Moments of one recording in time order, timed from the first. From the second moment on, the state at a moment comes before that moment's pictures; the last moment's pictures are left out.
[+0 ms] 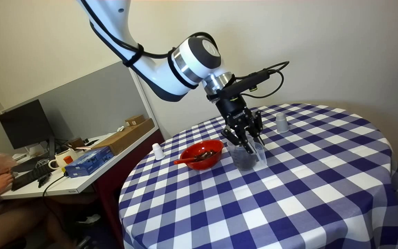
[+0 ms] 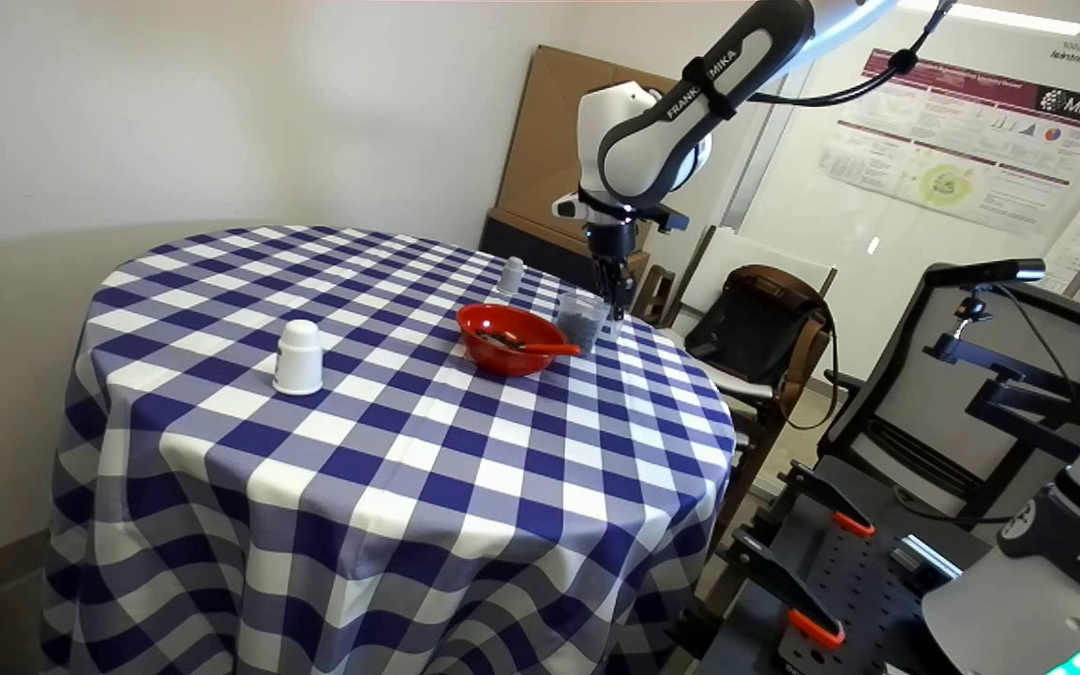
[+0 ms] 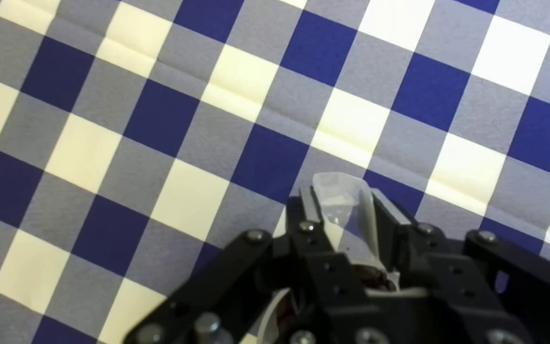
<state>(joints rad) -0.16 0.58 -0.11 -1.90 -0.51 2.33 -0.88</state>
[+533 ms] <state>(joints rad) -0.15 0.58 -0.11 -1.89 -0.51 2.33 -0.88</state>
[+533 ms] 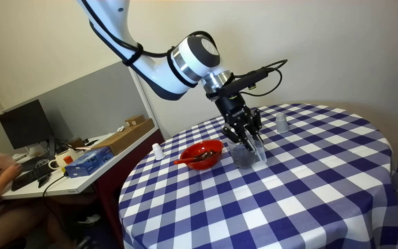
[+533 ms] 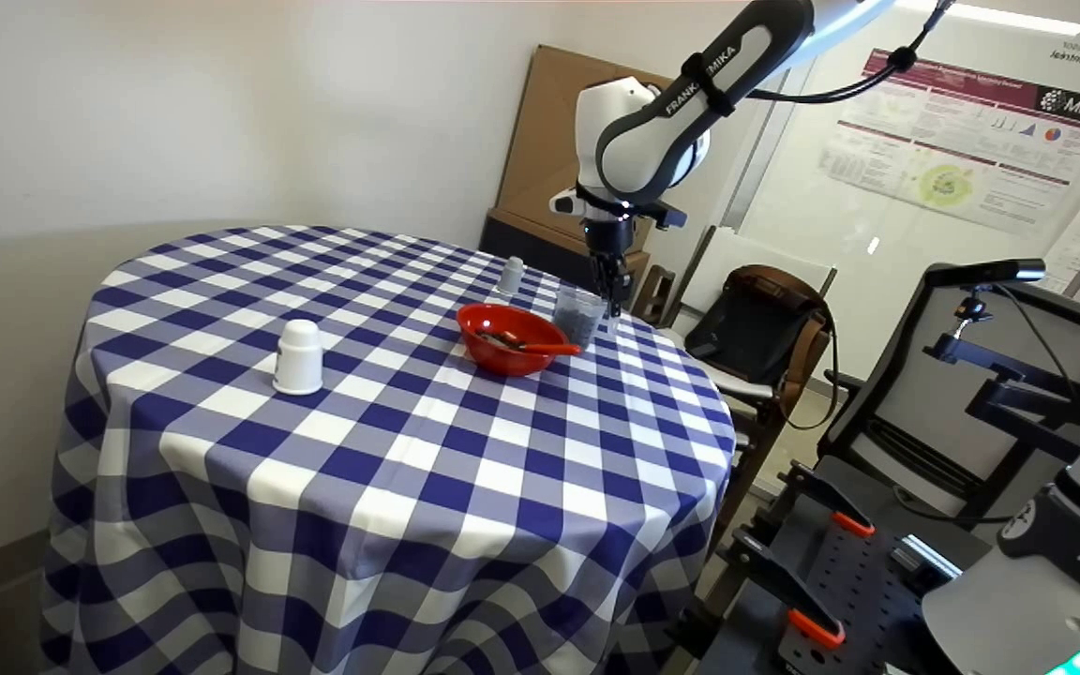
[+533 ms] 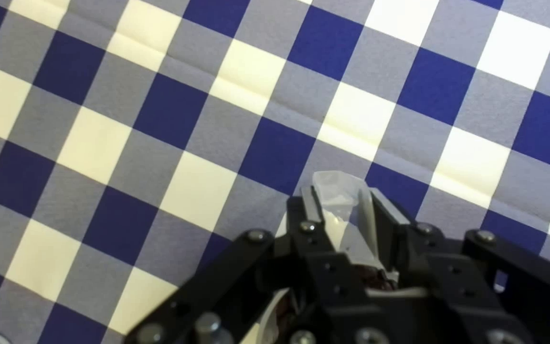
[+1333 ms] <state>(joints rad) -0.03 0.44 -0.10 -1.88 -0.66 2.19 -0.84</state>
